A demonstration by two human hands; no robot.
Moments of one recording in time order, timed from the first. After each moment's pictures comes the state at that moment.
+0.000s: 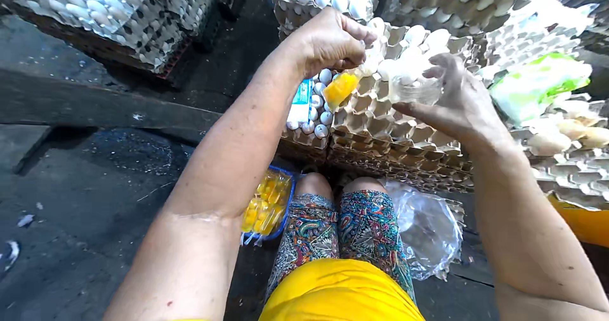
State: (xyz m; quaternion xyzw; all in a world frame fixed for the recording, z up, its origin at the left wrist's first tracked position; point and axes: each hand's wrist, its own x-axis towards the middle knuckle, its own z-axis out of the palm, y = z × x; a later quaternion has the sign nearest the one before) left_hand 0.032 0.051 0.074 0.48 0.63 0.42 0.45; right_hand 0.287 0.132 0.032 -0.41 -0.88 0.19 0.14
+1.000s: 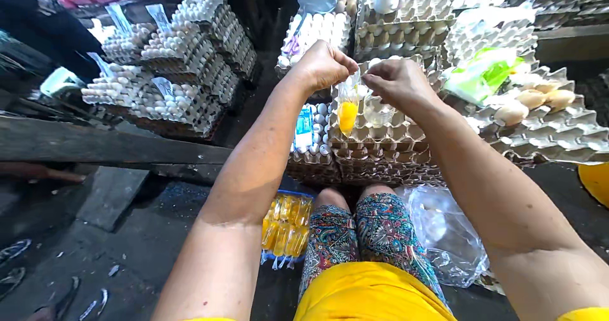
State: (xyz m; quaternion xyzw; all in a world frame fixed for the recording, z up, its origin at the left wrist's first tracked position) left_hand 0.100 0.034 0.141 0.60 0.70 0.27 0.25; right_hand 0.282 0.105 0.079 -0.34 -0.82 0.38 0.28
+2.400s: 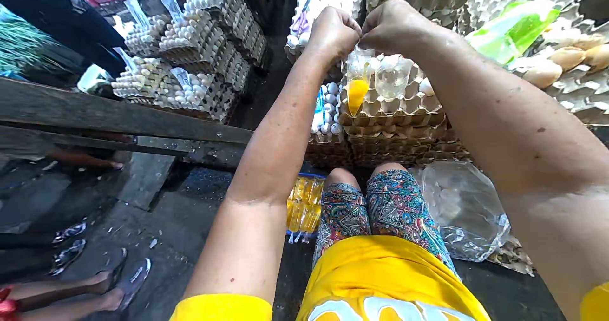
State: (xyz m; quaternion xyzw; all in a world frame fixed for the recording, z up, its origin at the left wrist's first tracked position) left_hand 0.113 0.033 0.136 0.55 0.76 0.28 0.18; right_hand 0.243 0.114 0.116 -0.38 -0.84 0.34 0.16
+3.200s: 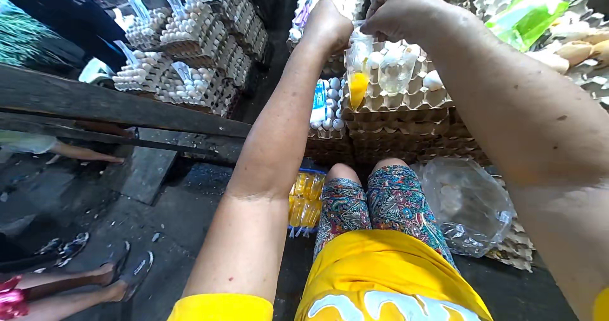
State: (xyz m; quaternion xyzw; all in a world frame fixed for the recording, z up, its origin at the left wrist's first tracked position) left_hand 0.110 0.032 0.143 0.46 0.83 0.26 0.19; right_hand 0.241 0.102 0.133 -0.40 -0.81 0.37 0.19
